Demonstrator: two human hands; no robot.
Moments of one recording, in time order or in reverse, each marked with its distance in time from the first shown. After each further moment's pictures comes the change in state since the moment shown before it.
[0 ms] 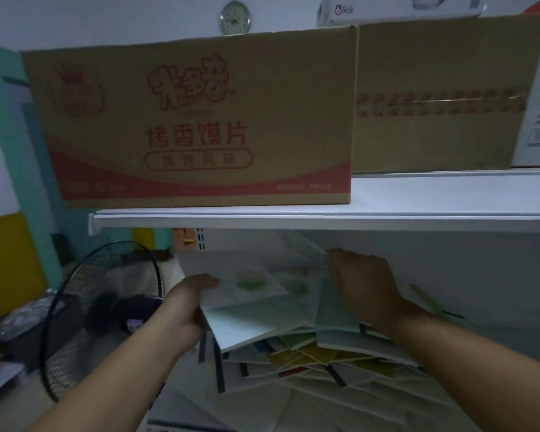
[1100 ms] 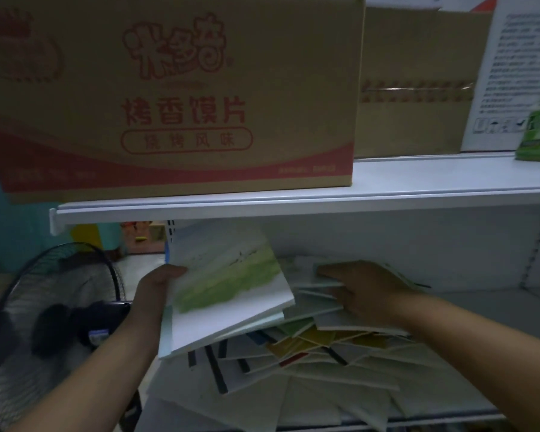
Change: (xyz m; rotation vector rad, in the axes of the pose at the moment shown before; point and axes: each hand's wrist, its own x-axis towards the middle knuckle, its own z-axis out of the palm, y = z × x) left_hand 0.021 0.017 -0.031 0.044 0.020 0.121; right_hand -0.025 -0.007 -0.016 0.108 -0.490 0.169
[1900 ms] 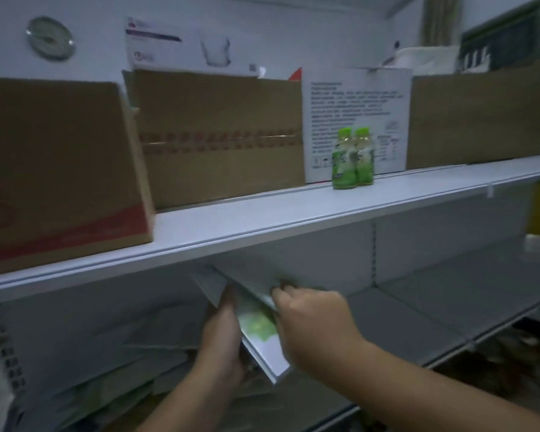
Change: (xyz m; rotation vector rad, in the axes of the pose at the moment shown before) left_hand -0.083 -0.118 0.259 0.007 -0.279 -0.203; right_hand -0.120 0.063 -0.042 -0.424 0.528 0.235
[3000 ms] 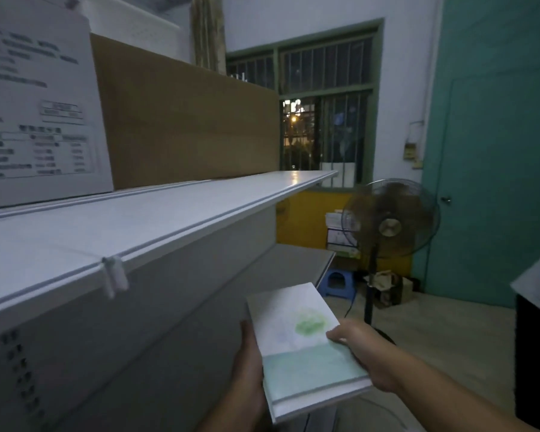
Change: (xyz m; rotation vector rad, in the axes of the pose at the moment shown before) left_hand 0.119 -0.358 0.522 0.021 -0.833 -0.796; right_hand -0.178 0.594 0.041 1.073 -0.084 1.585
